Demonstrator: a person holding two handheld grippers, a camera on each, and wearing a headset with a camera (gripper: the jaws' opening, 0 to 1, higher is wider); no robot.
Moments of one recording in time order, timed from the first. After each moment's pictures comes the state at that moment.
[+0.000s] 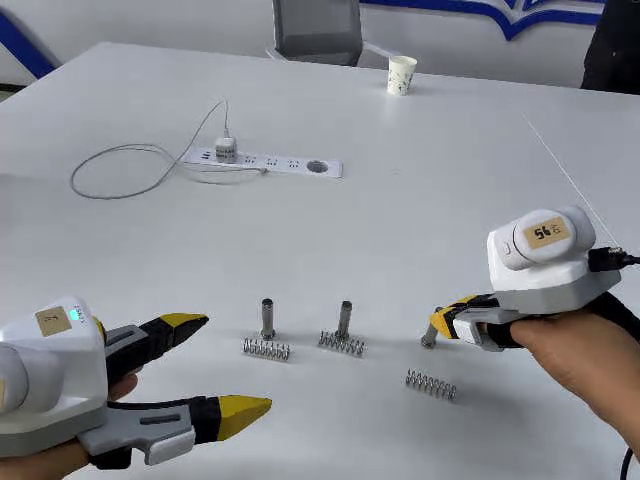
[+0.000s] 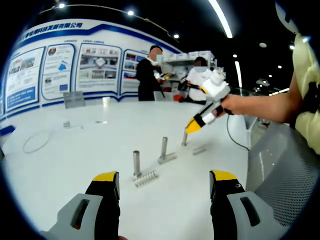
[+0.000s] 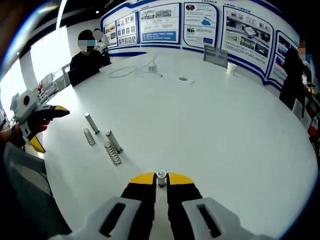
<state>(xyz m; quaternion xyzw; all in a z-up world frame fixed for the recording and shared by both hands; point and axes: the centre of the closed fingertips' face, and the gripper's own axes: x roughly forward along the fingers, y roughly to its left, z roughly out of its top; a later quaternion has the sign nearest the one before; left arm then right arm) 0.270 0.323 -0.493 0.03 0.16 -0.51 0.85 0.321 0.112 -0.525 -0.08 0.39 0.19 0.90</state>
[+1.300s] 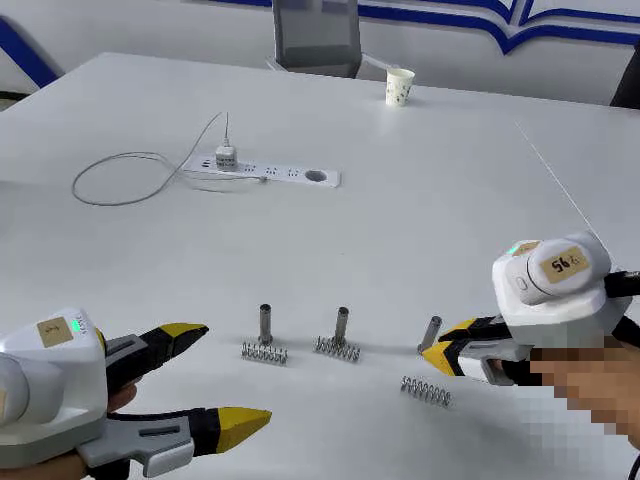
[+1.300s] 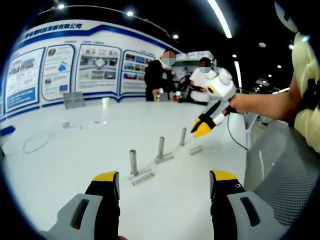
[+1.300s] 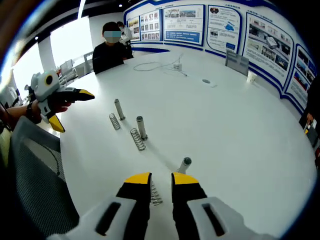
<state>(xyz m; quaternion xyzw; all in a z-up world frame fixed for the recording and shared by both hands) 0.263 0.324 -0.492 0.03 0.15 -0.51 0.85 0.278 0.136 -0.516 -0.13 0.38 0.29 0.87</state>
